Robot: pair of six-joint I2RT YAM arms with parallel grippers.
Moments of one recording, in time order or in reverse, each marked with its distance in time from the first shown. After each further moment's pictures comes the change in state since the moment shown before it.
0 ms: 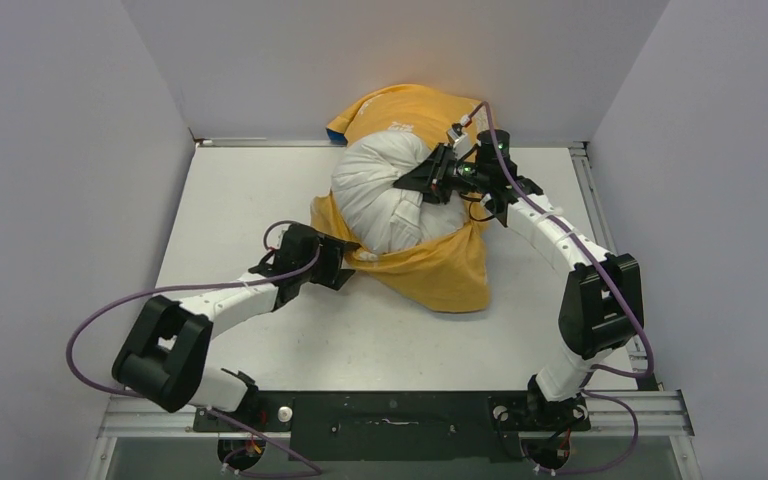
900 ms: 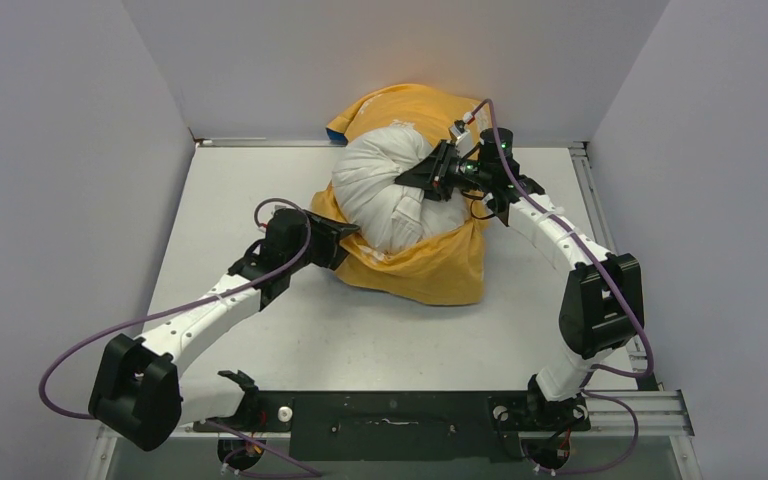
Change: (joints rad) left arm -0.014 -0.140 0.124 -0.100 -0.001 0.097; right arm -0.012 0.002 0.001 0.038 -0.013 0.012
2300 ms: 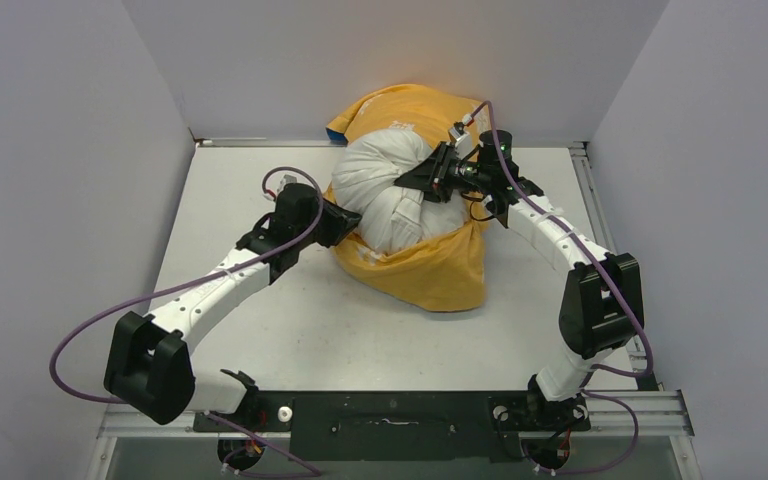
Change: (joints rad) left arm -0.003 0.126 0.233 -0.149 -0.061 0.274; right arm 0.002 0.000 -0.019 0.022 0.000 0.005
